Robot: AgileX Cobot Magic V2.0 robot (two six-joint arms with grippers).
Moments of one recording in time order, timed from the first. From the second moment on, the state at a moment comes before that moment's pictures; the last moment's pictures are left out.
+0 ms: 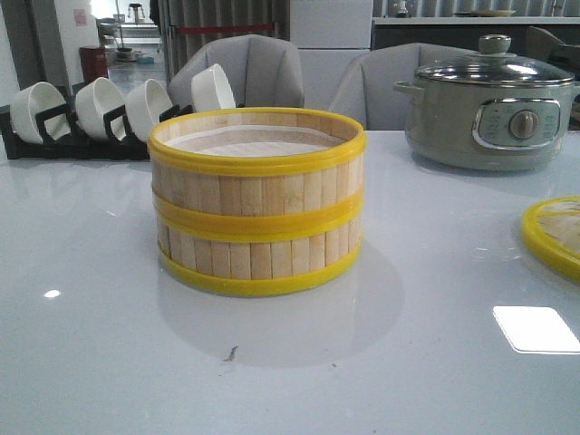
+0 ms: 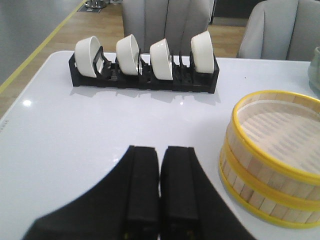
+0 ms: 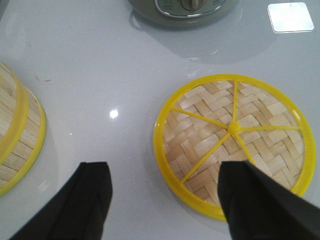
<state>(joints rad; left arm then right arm) -0.14 0.54 -0.62 0.08 0.44 -0.17 -0.05 1.04 -0.85 0.08 0.52 0.07</state>
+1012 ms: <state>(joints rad) -0.14 0.44 -0.45 0.09 0.37 -0.17 -0.05 1.04 -0.85 0.09 0.61 0.07</state>
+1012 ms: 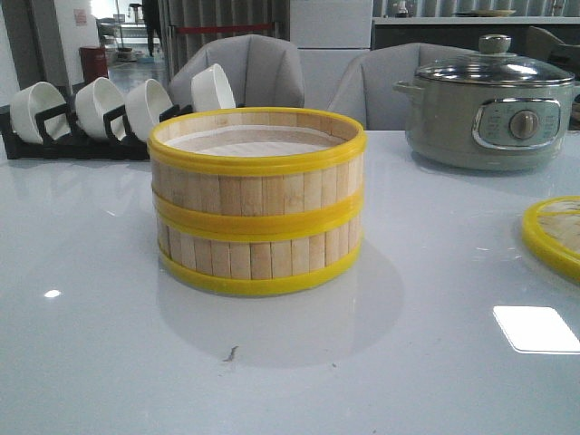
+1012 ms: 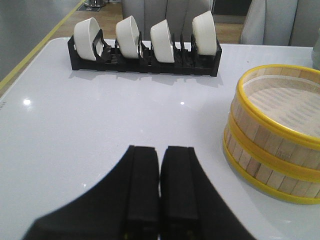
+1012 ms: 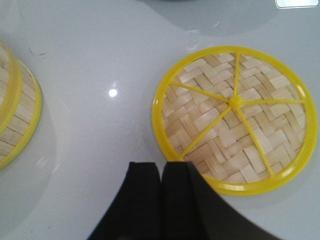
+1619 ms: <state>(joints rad) -0.14 0.44 -0.45 0.09 0.37 -0.18 -0.05 1.04 -0.85 0.09 0.71 0.07</state>
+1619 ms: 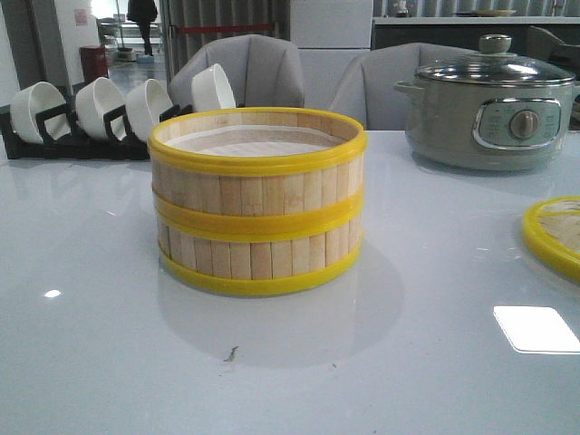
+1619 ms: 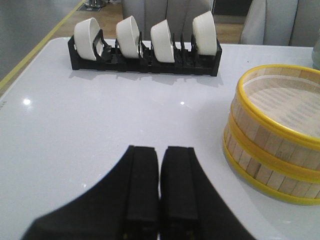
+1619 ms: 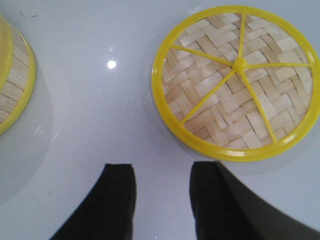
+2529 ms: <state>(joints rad) -0.14 0.44 -0.45 0.09 0.37 -0.18 -0.17 1.57 -1.11 -0.02 0.67 0.07</state>
